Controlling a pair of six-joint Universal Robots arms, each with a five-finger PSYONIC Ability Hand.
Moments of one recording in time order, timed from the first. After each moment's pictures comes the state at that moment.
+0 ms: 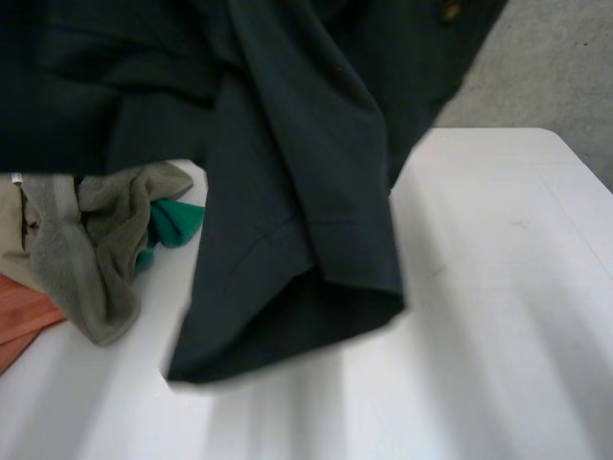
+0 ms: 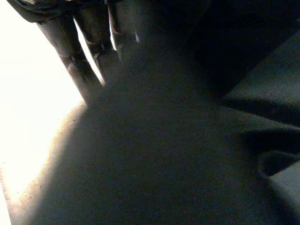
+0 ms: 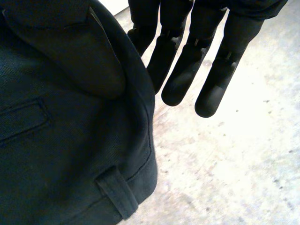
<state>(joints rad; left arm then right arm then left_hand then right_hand) 4.43 -1.47 -0.83 2.68 -1.42 3.15 2.10 -1.49 0.78 0.22 1.52 2.66 1.16 1.20 1.19 1.20 0.98 1.12 1.17 1.19 1.20 1.02</state>
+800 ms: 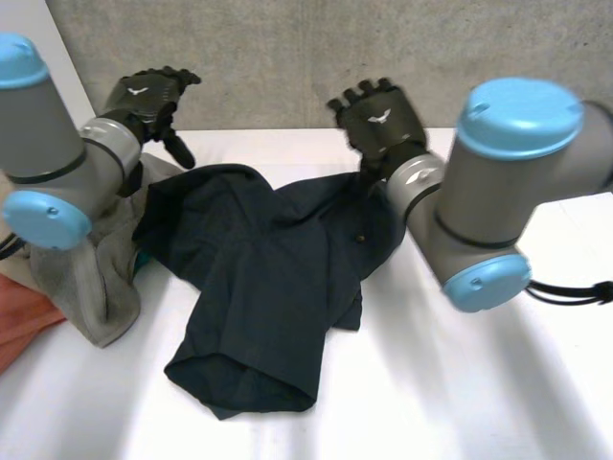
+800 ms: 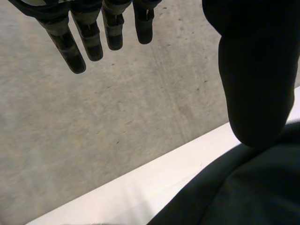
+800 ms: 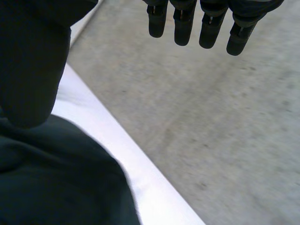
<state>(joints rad) 4.43 -2.20 -0.91 3.08 -1.45 3.22 2.17 -0.97 1.02 -0.08 1.56 2.74 0.19 0.21 0.21 0.20 0.05 0.22 0.21 0.21 0.21 0.05</state>
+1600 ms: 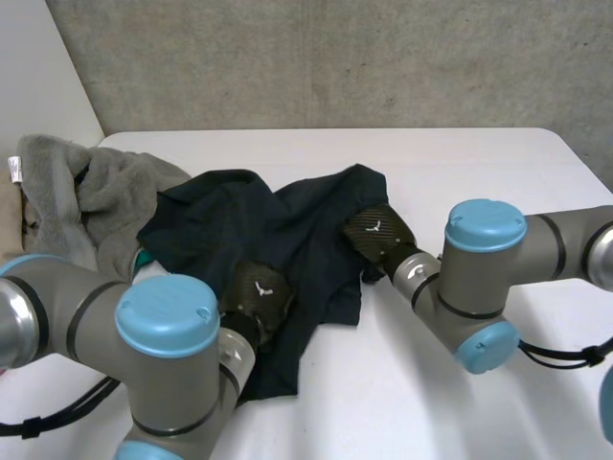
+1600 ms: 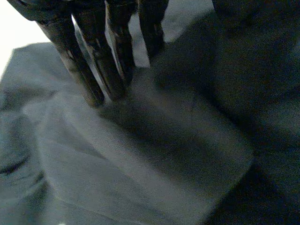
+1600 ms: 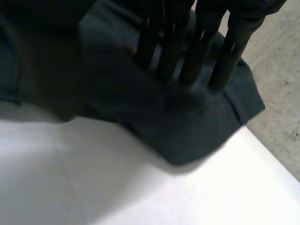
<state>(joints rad) 3.98 -2.10 -1.65 3.42 -1.73 3.62 2.09 -0.77 1.27 -0.27 1.35 2.65 0.87 0.84 0.84 0.84 0.65 0.74 0.73 0.72 0.72 0.55</state>
